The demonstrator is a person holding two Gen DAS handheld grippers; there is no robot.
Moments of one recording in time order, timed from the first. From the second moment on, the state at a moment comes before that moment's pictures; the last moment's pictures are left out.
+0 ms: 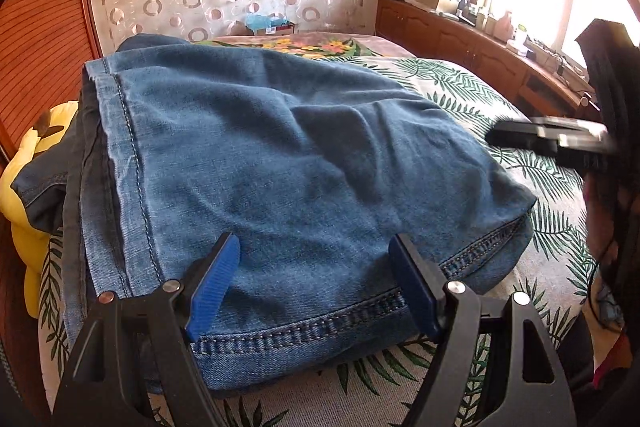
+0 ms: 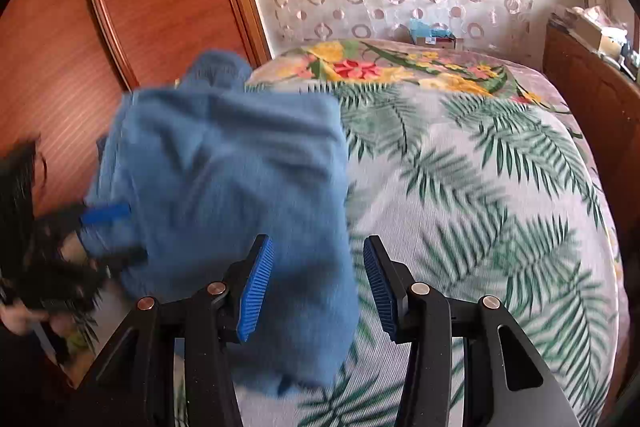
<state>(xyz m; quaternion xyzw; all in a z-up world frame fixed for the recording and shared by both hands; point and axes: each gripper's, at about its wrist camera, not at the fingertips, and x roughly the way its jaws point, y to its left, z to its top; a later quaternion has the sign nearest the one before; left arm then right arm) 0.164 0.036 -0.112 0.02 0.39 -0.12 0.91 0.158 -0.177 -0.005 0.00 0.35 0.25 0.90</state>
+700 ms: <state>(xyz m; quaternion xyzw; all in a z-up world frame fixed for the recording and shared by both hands) 0.162 0.038 -0.112 0.01 0.39 -0.12 0.91 0.256 -0.132 -0.037 -0.03 0.42 0.30 0.85</state>
